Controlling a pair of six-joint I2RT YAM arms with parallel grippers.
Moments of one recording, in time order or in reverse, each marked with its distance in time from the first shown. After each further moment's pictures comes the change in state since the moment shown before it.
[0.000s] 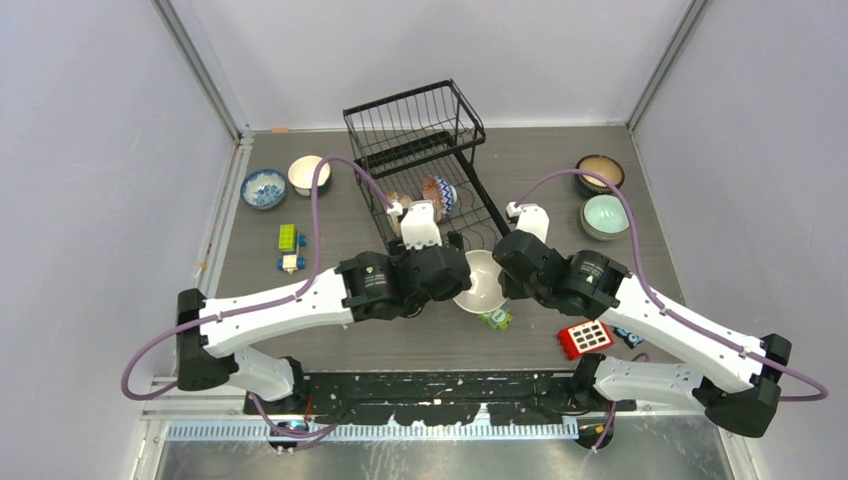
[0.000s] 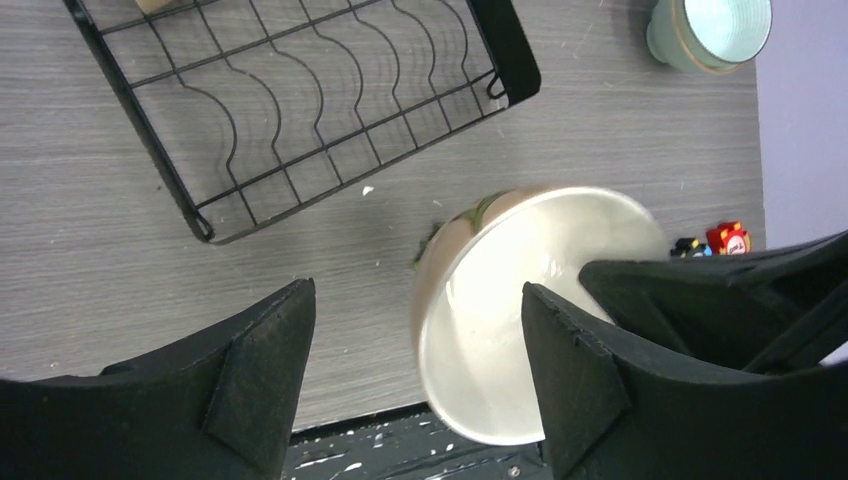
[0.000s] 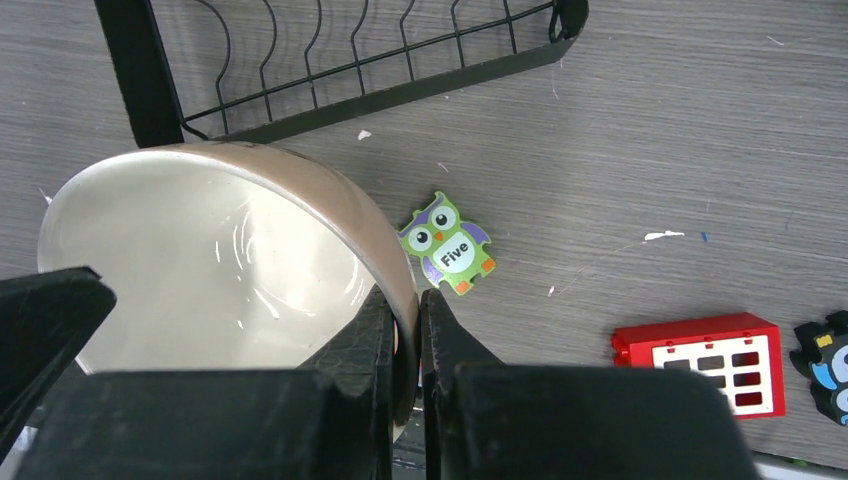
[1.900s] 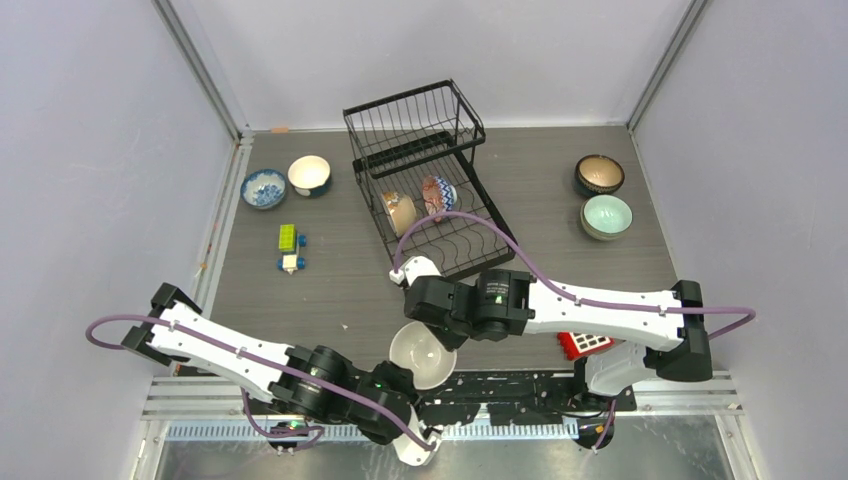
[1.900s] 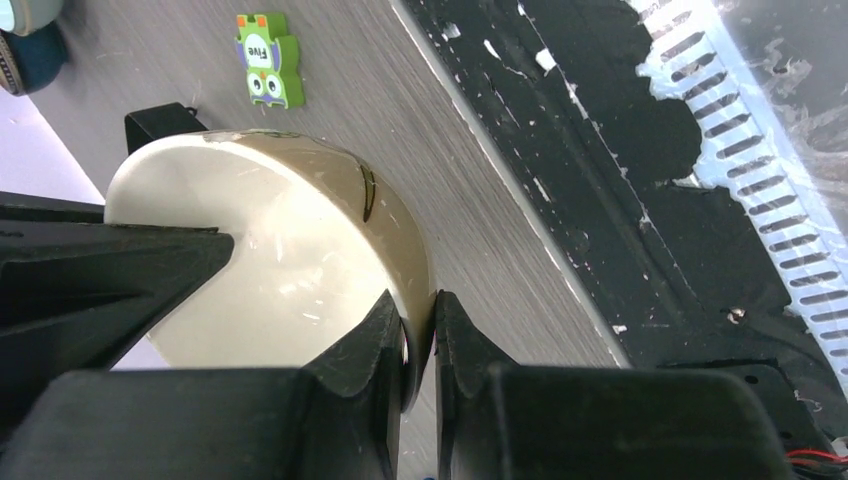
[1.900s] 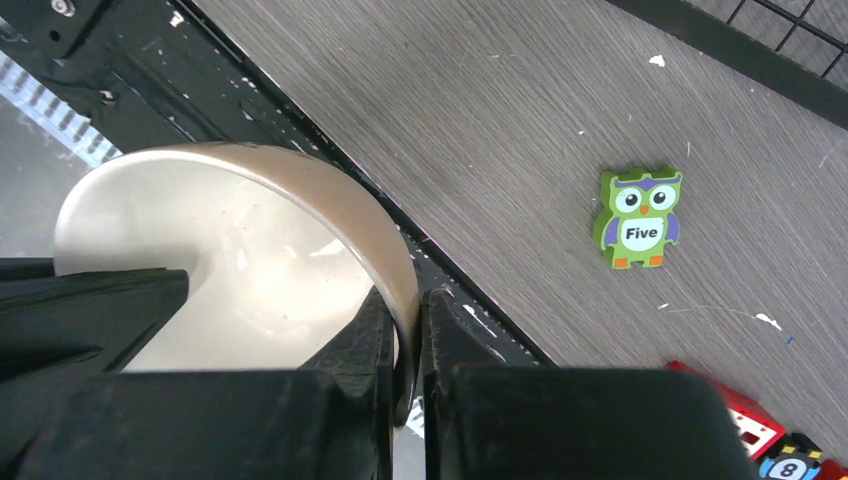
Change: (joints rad) left arm -0.631 -0.307 -0.381 -0.110 0.294 1.681; right arm 0.397 0.396 0.303 -0.077 -0.206 -0.209
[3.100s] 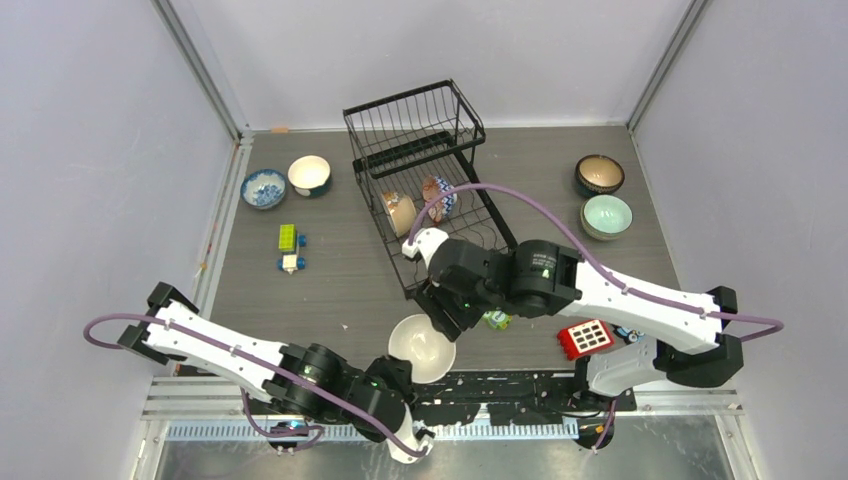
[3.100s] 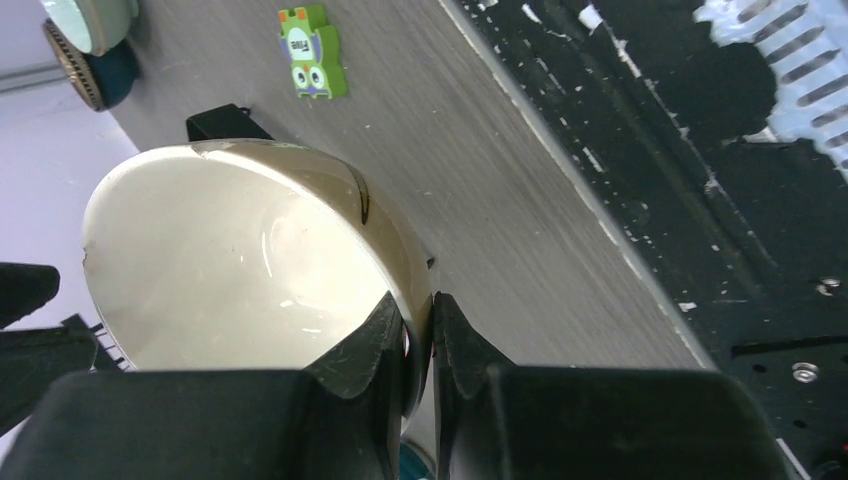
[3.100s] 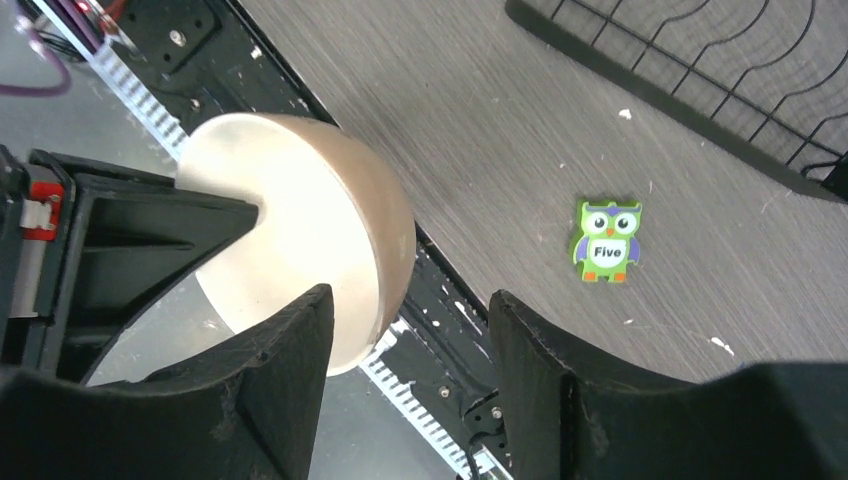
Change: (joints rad) left arm 0.000 -0.038 -0.019 0.009 -0.068 0.154; right arm -0.097 -0.066 0.198 -0.108 -0.103 -0.150
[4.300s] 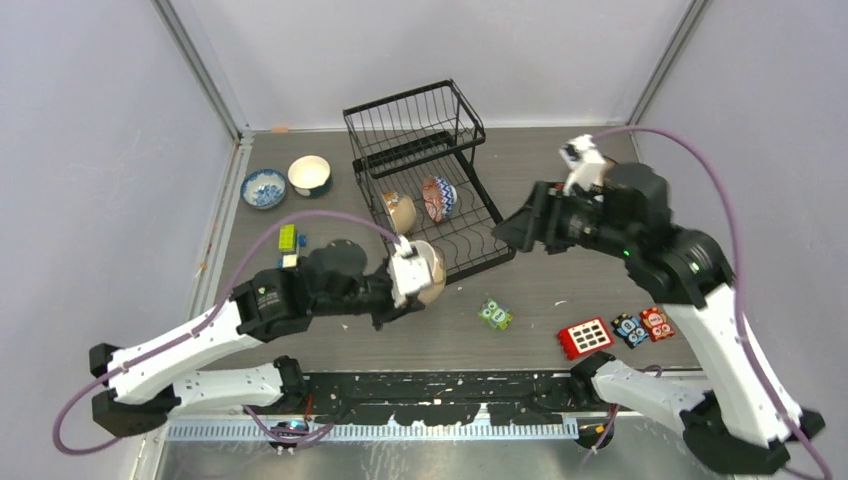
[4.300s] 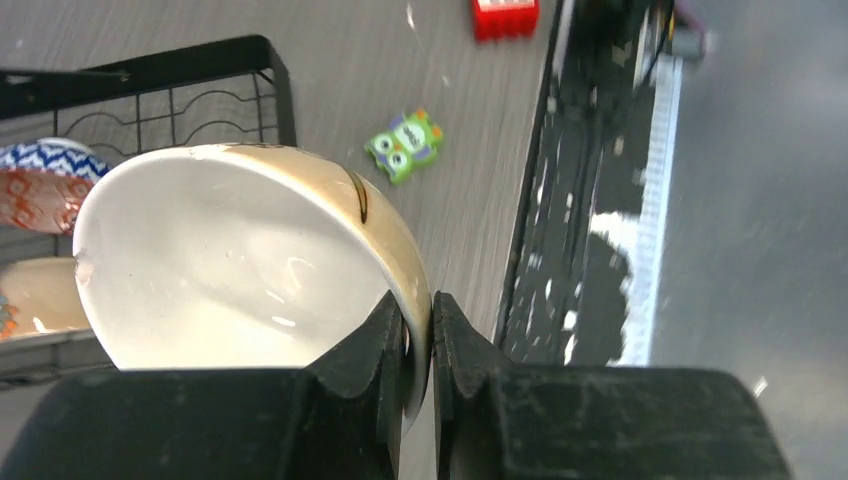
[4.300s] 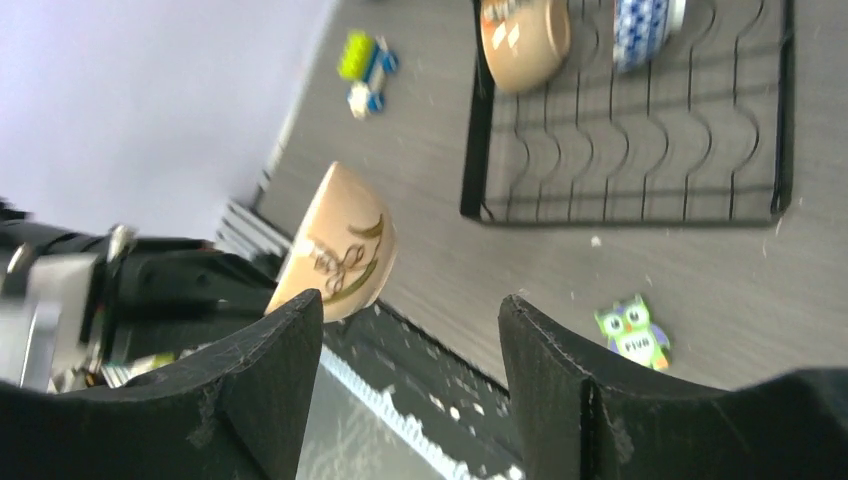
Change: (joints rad) left arm 0.846 -0.115 0.159 0.294 0.661 -0.667; right arm -0.768 -0.441 -0.140 0.278 -0.425 0.175
